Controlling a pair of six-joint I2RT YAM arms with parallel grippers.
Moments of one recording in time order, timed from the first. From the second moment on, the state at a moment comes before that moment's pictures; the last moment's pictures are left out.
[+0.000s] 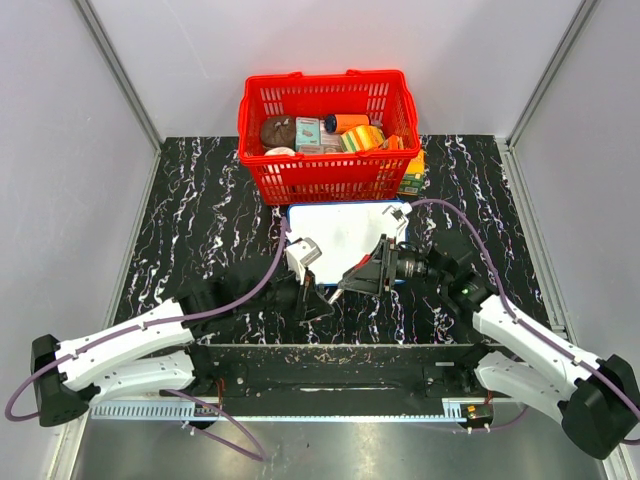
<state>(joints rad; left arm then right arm) -1.06 0.89 0.77 -0.32 0.20 -0.49 0.63 0.93 0.57 0.31 -0.77 0.86</state>
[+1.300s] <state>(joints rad) -1.06 0.81 0.77 -0.33 0.08 -0.48 0.63 0.84 0.55 0.15 -0.62 0.77</state>
